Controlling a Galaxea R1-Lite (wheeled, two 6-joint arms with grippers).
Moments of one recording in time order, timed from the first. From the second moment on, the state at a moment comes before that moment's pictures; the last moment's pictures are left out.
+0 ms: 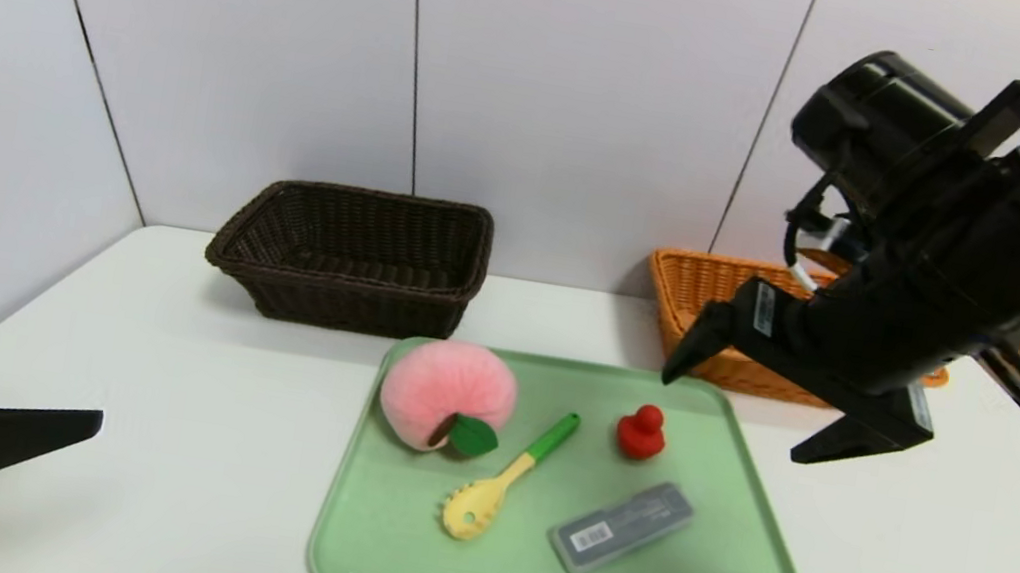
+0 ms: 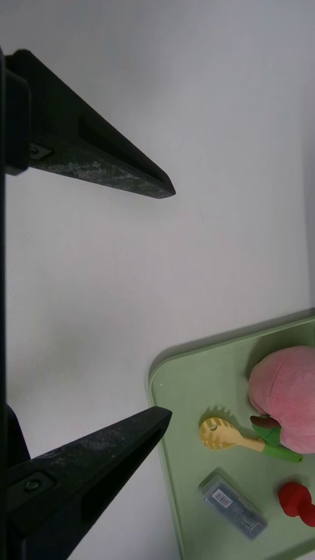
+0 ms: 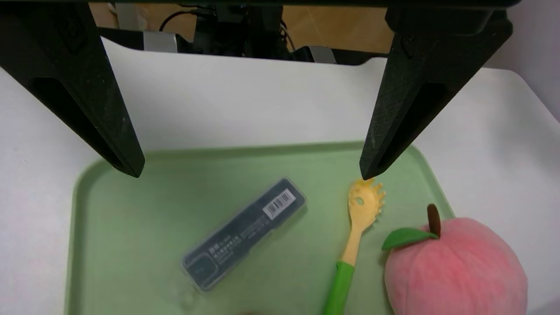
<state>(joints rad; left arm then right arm) -0.19 0.93 -0.82 0.41 -0.15 -0.15 0.55 1.89 -1.96 1.23 0.06 0.81</state>
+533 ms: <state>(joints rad) -0.19 0.93 -0.82 0.41 -0.15 -0.15 0.51 2.03 -1.97 1.12 0.05 0.78</state>
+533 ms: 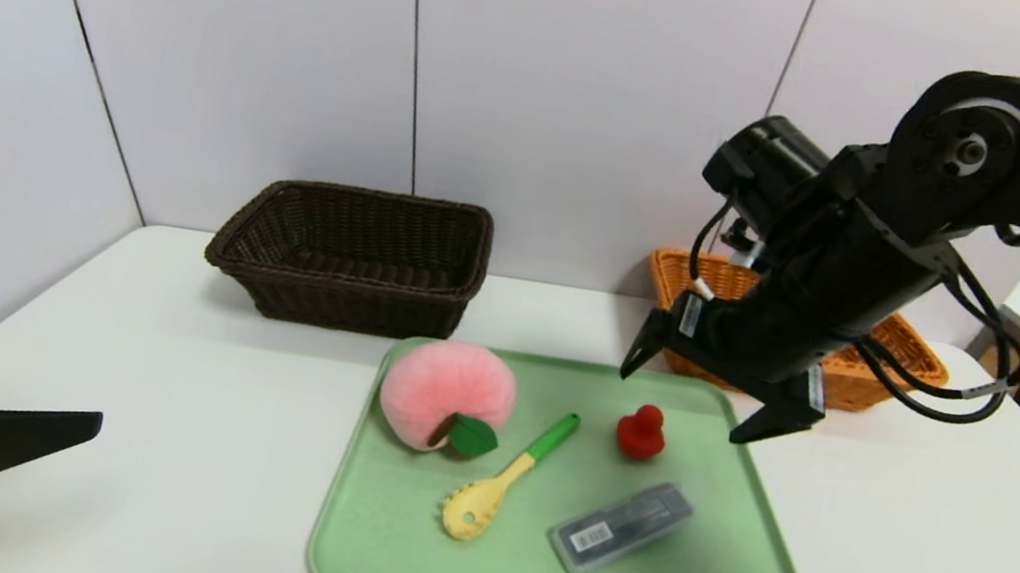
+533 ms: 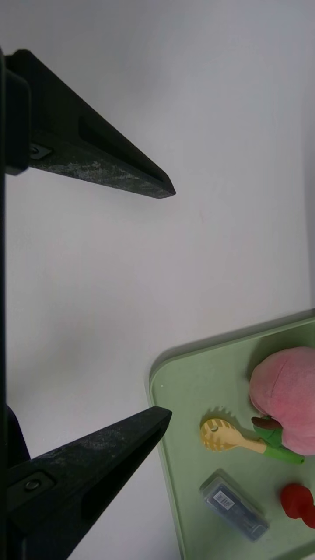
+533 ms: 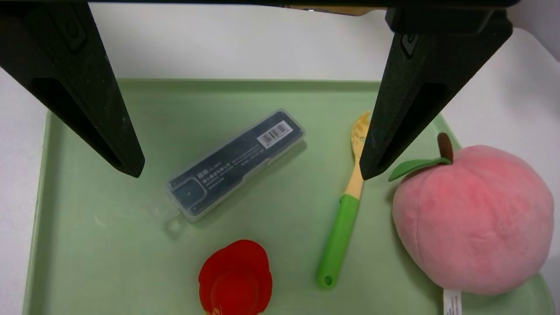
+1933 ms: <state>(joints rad) -0.19 0.92 -0.81 0.41 -0.15 -0.15 0.48 2.19 -1.97 1.06 0.04 0.77</state>
